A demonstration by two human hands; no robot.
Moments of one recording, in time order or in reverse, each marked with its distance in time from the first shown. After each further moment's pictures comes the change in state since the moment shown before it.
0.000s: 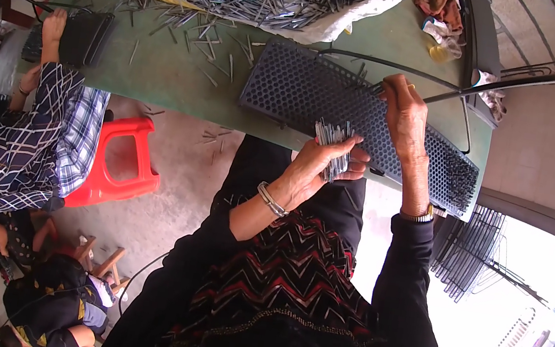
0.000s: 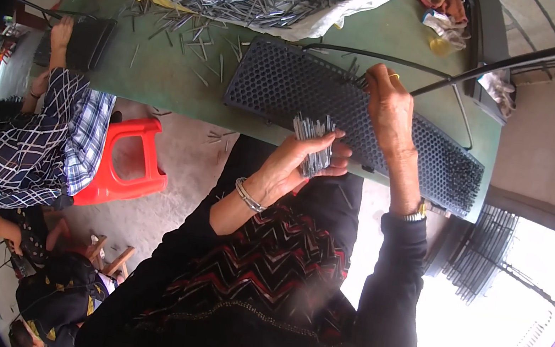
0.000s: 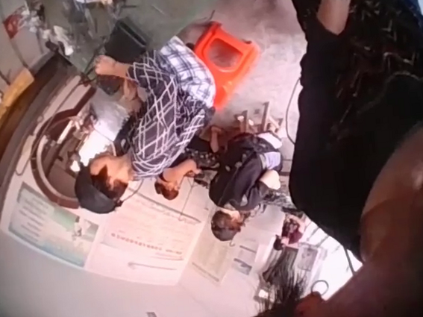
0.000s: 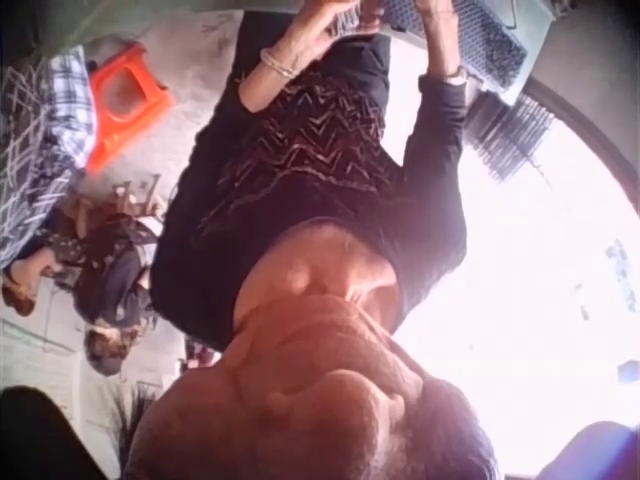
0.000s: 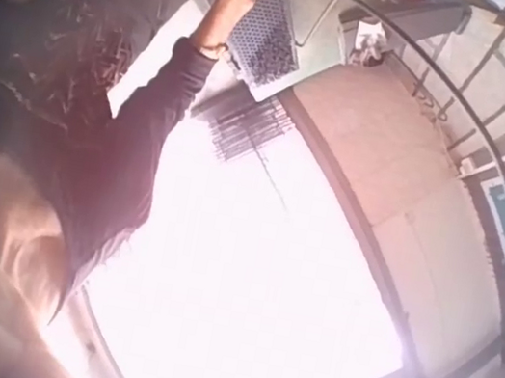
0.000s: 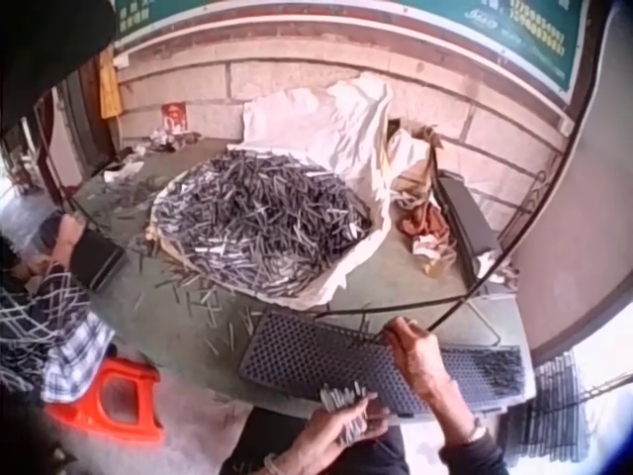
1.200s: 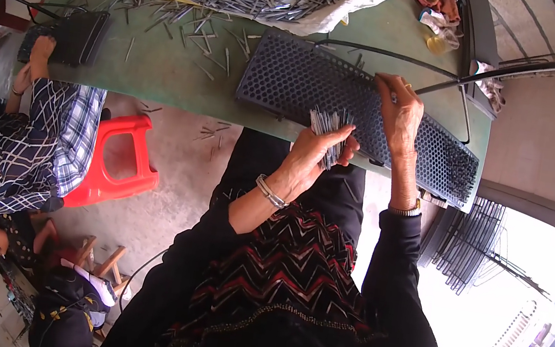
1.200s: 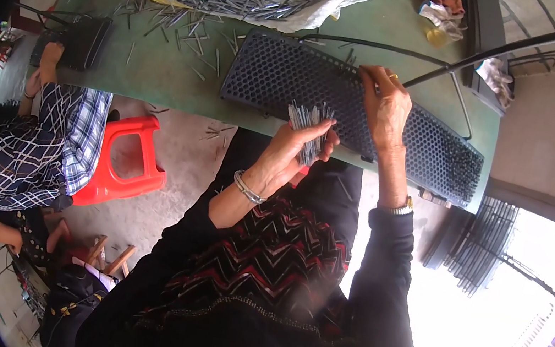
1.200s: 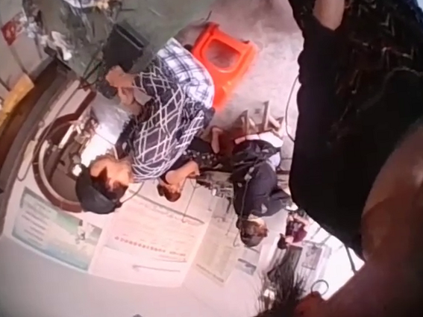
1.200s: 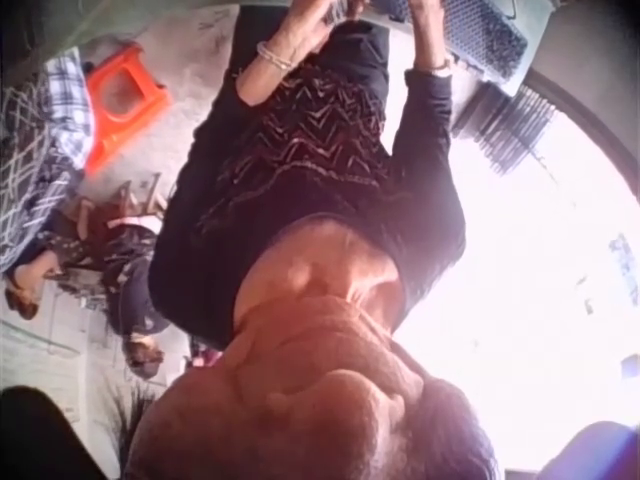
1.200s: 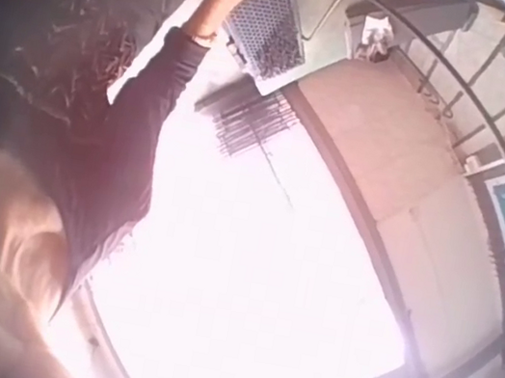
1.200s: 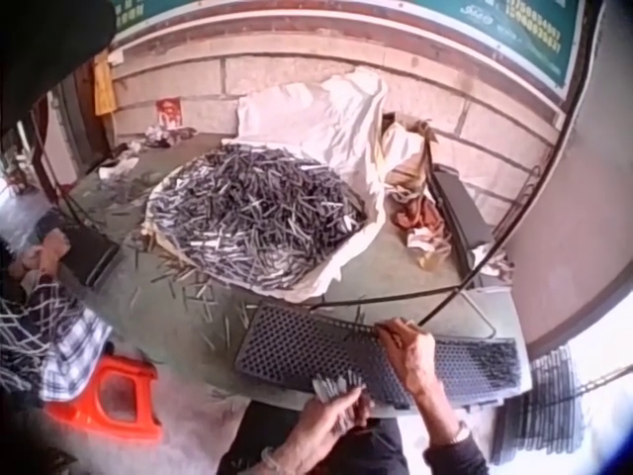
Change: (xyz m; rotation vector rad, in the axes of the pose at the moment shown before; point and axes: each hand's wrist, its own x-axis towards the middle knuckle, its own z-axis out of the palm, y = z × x) left_hand 0.003 0.001 -0.007 0.103 0.055 0.109; right_hand -0.014 -0.003 0.013 -0.026 0.123 0.116
